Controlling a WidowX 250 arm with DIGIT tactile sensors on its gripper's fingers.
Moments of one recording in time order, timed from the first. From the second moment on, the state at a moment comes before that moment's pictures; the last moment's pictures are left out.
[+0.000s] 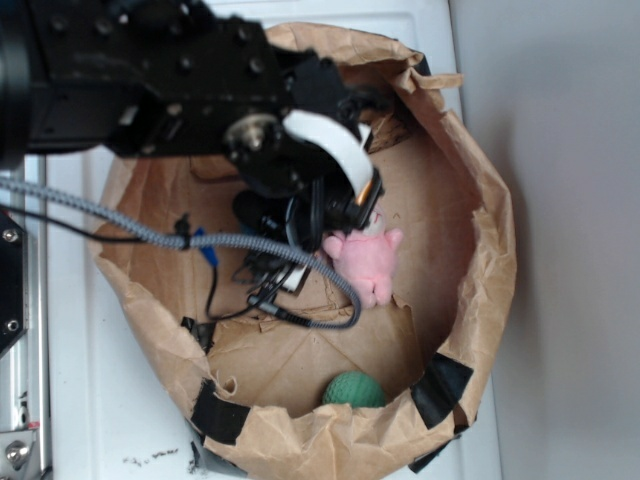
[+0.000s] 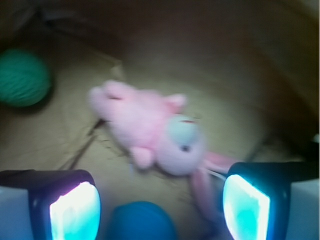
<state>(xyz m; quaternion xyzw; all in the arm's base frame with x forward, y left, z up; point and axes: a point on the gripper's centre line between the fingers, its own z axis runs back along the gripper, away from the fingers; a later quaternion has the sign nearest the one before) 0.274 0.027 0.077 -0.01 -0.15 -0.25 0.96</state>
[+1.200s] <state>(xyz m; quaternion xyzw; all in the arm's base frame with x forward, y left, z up) 0.284 -0.076 0.054 -0.09 -0.17 -0.39 0.90</state>
